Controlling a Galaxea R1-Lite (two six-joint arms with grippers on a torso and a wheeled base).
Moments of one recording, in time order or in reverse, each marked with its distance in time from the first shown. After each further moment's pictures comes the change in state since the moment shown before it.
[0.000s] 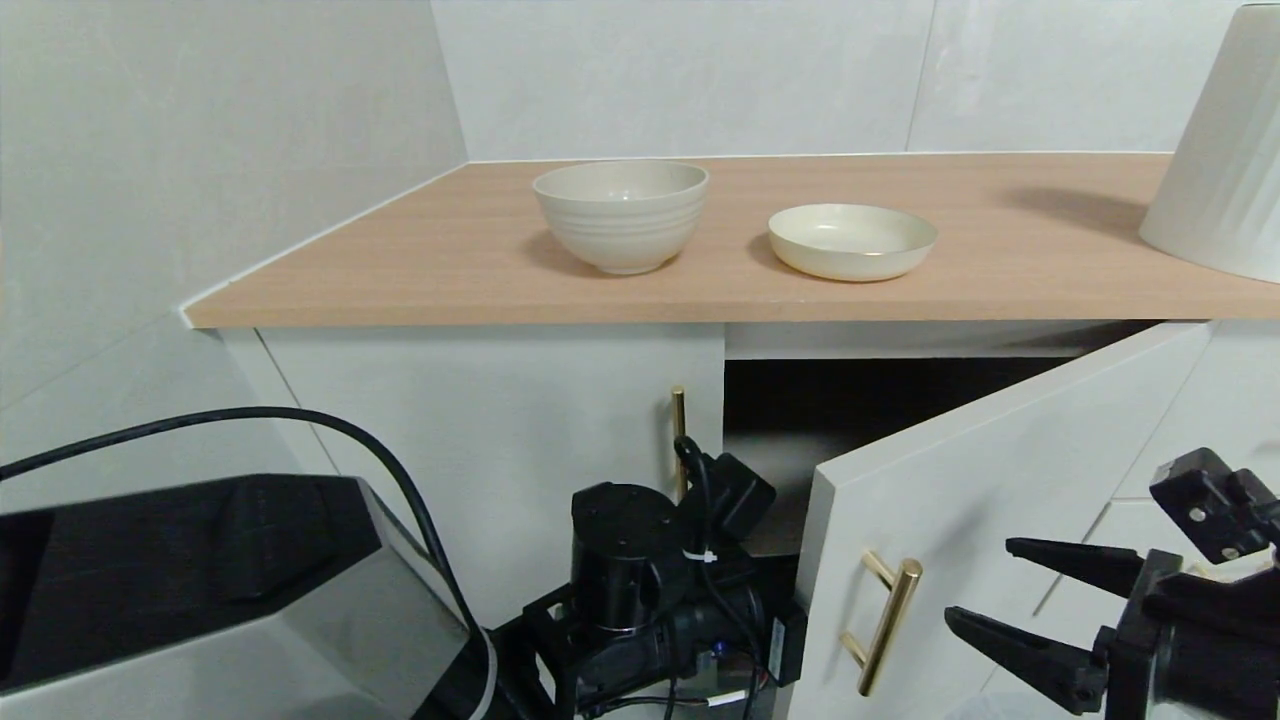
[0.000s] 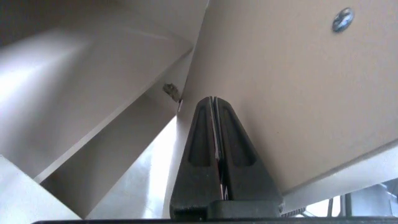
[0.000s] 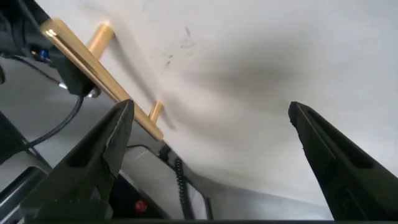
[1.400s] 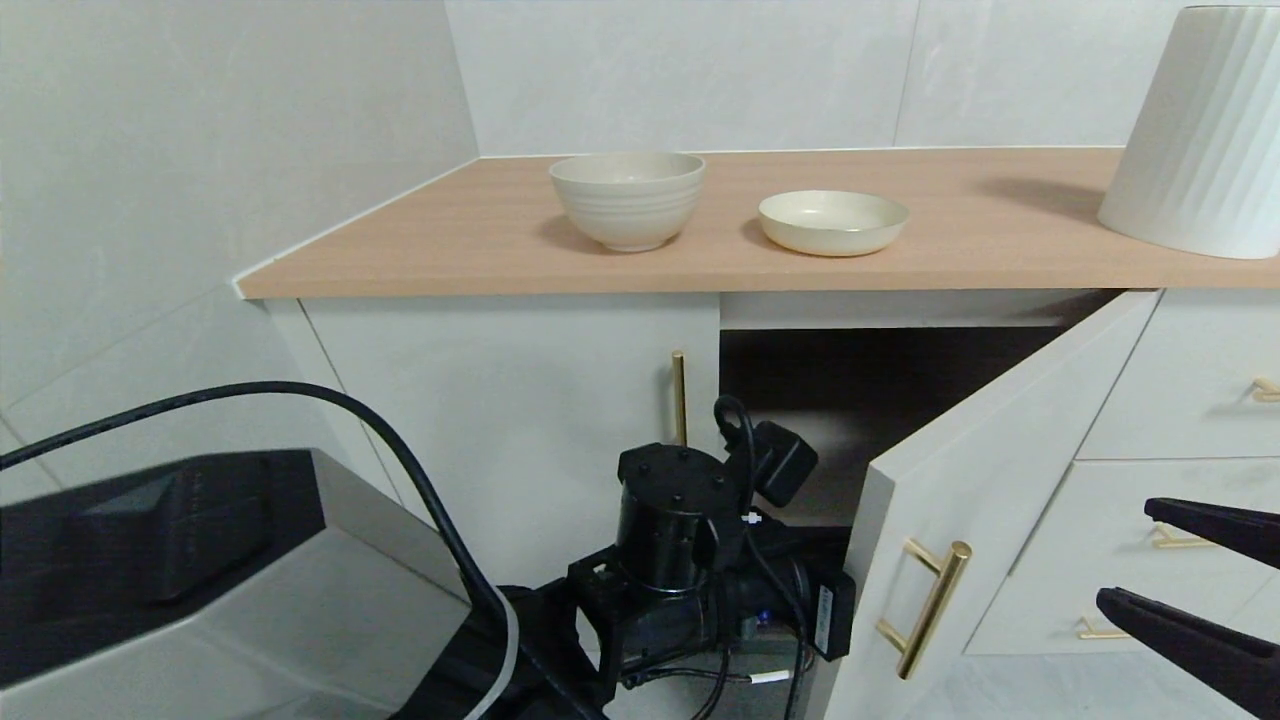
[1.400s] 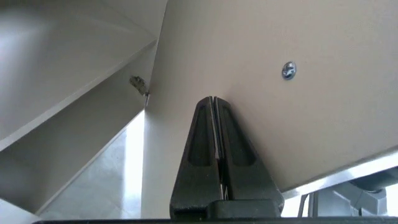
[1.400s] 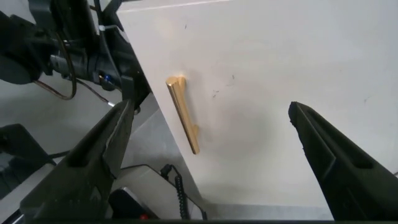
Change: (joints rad) left arm -0.034 -0.019 -0.173 0.216 0.002 -0.077; right arm 0.007 -0.364 -0.180 0.404 -0.034 -0.001
